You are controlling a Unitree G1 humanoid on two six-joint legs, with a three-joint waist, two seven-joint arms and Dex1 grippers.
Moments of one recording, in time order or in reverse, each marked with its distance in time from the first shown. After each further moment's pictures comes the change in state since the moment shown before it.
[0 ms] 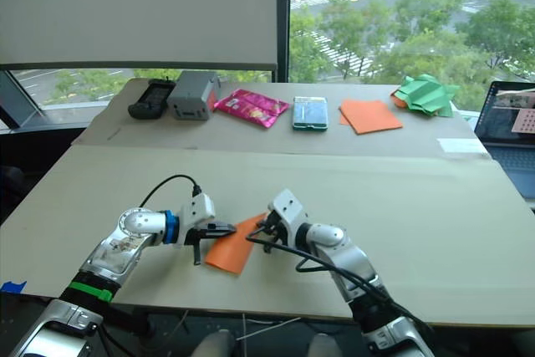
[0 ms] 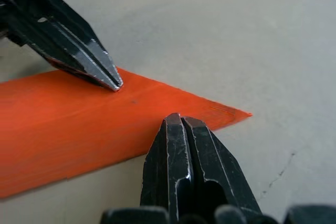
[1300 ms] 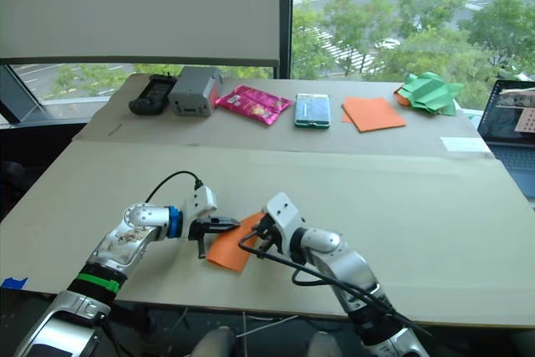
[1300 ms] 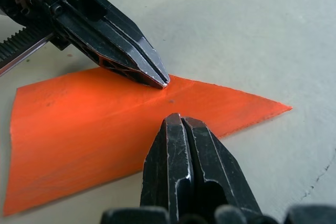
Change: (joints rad) left arm -0.058 -0.035 -0.002 0.075 -0.032 0.011 -0.014; right arm -0.001 -0.004 -0.010 -0.133 0.036 0.139 -0.098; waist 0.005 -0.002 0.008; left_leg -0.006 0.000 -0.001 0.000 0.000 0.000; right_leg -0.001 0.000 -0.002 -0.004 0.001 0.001
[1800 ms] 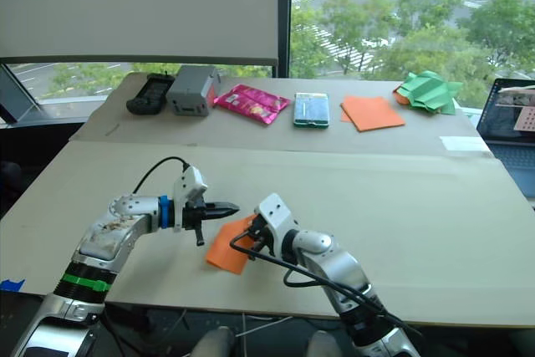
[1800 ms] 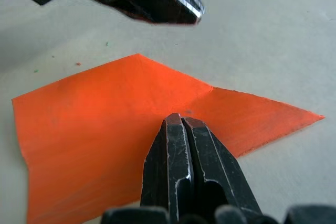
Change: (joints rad) left arm 0.028 0.004 0.083 -0.218 -0.115 0.270 0.016; right arm 0.008 0.062 0.022 -0.035 0.000 0.068 -0.046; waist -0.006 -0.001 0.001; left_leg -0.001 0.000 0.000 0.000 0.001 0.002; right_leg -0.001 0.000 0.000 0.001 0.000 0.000
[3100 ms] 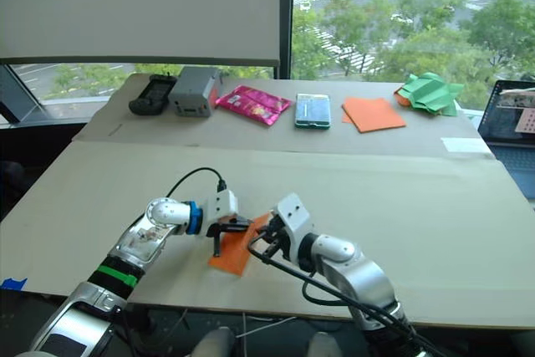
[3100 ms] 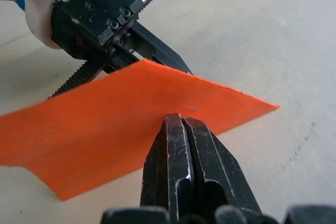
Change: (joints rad) left arm -0.088 -0.075 -0.169 0.214 0.221 -0.339 -0.009; right arm 0.082 -0.052 -0.079 -0.214 0.076 0.112 -0.007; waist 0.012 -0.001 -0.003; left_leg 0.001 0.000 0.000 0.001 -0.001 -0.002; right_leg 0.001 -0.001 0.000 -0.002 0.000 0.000
